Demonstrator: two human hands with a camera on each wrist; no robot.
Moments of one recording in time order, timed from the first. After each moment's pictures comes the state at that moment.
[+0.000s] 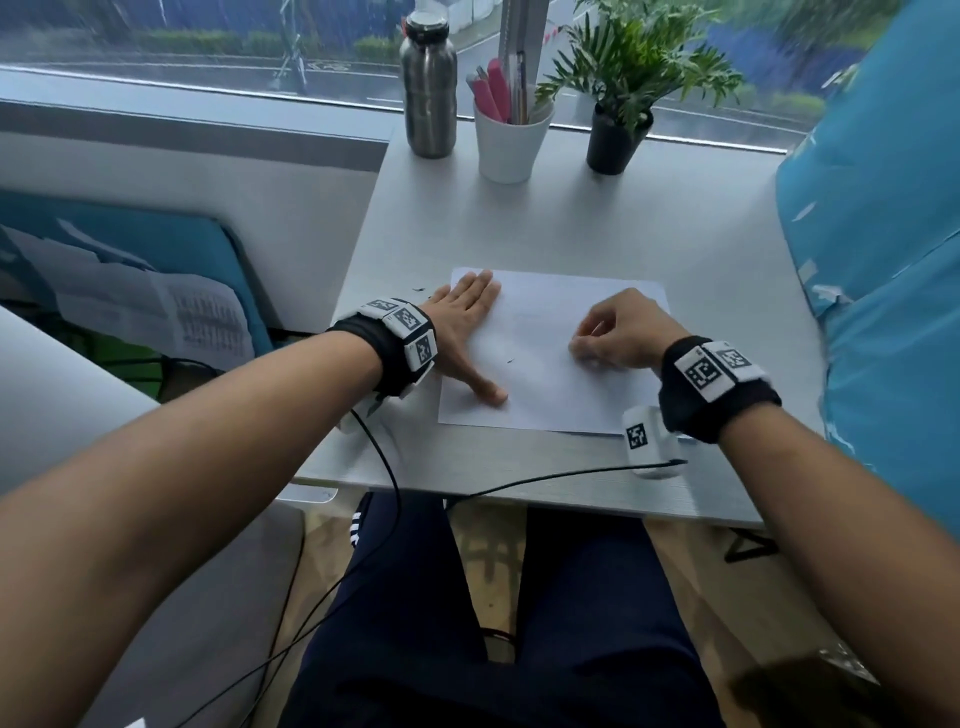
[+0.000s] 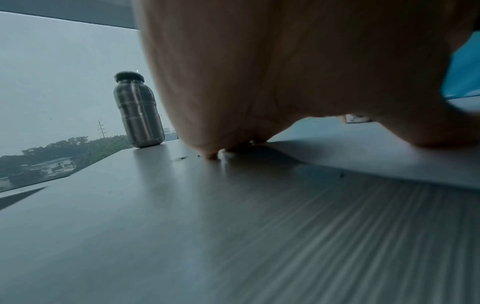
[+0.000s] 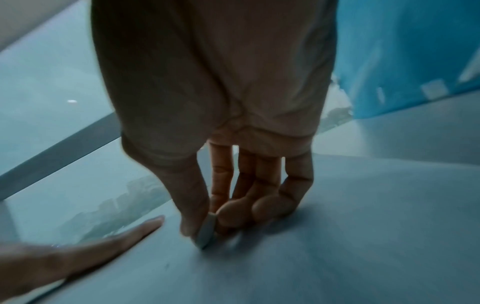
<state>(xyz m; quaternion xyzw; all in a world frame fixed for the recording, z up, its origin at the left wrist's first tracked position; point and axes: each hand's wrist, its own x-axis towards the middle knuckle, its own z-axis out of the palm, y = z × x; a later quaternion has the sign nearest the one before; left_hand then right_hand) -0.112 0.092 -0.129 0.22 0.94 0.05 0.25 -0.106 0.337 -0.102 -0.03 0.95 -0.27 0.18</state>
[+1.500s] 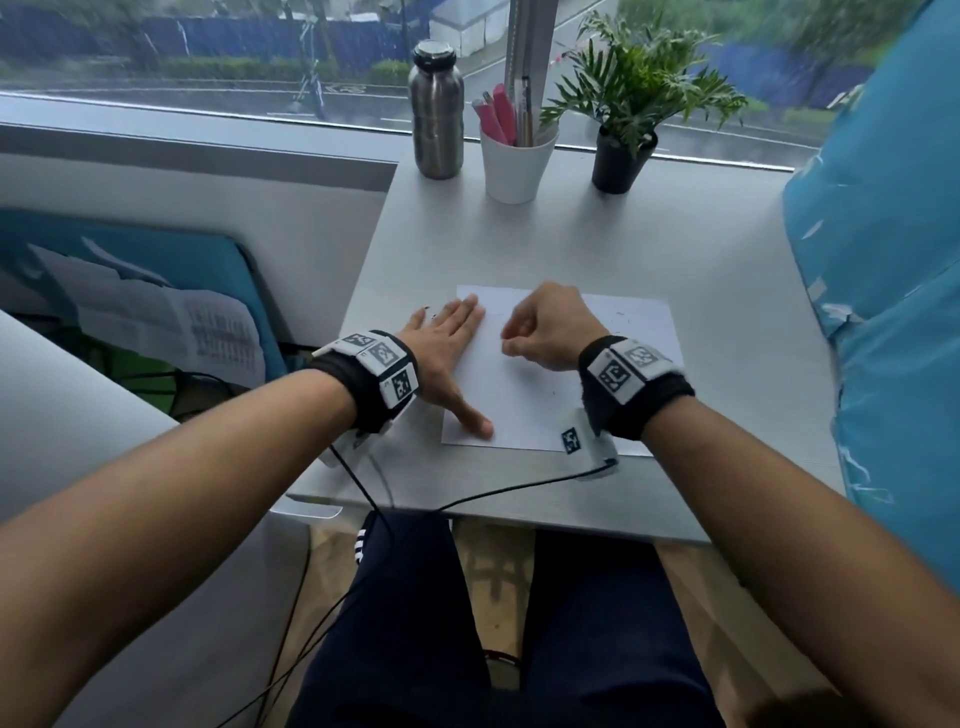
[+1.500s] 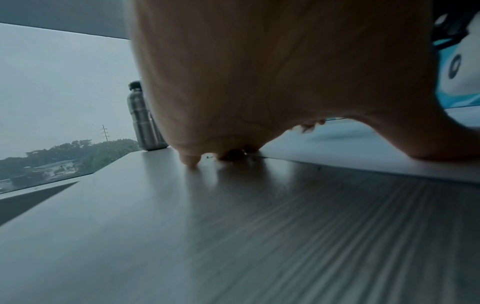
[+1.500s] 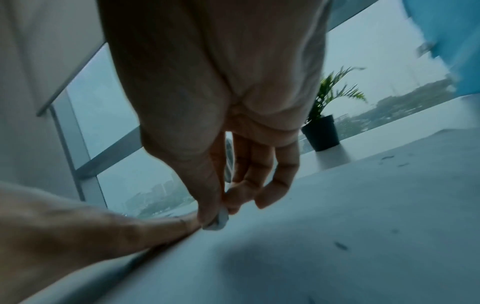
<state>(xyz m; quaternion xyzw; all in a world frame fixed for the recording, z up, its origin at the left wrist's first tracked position) -0.101 0.075 -0.129 0.18 0.95 0.04 0.26 -0.118 0.260 -0.097 -0.15 0.95 -0.26 0.11</state>
